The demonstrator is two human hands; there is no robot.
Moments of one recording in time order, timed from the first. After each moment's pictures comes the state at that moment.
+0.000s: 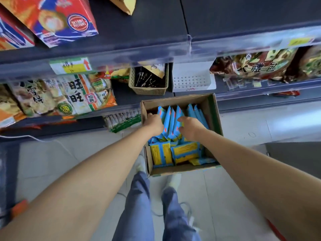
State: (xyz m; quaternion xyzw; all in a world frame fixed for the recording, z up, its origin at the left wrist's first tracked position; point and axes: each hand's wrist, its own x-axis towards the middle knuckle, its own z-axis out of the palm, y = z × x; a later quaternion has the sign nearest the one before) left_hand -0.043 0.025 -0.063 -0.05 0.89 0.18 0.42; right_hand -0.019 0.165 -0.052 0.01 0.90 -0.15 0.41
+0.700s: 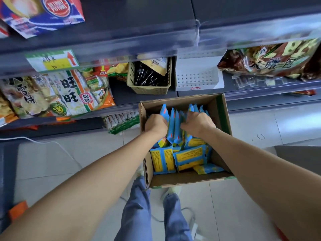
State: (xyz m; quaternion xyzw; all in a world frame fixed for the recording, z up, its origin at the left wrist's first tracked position) left_hand -0.049 0.036 -0.088 -0.15 0.88 0.28 0.35; right_hand -0.047 0.177 -0.090 0.08 0.92 -0.15 0.35
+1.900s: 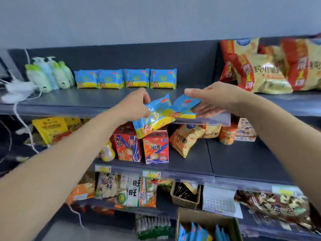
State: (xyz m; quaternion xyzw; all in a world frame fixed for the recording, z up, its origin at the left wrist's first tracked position) left_hand -0.041 -0.124 0.438 -0.02 0.95 0.30 -0.10; right_hand -0.067 0.108 0.466 -0.14 0.88 -0.44 0.12
